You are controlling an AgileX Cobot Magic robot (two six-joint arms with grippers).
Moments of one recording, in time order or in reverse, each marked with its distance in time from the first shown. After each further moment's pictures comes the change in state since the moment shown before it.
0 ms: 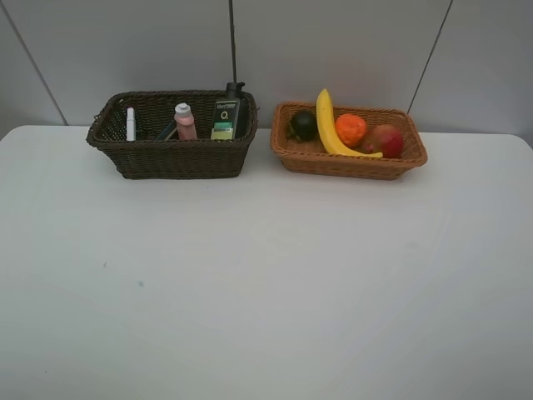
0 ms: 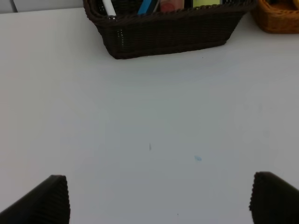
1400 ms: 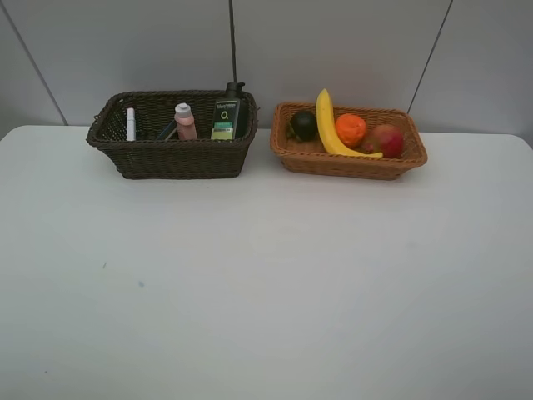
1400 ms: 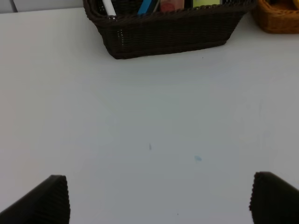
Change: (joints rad) left arm 0.000 0.000 0.000 0.000 0.000 0.000; right arm 0.000 0.000 0.000 0.000 0.000 0.000
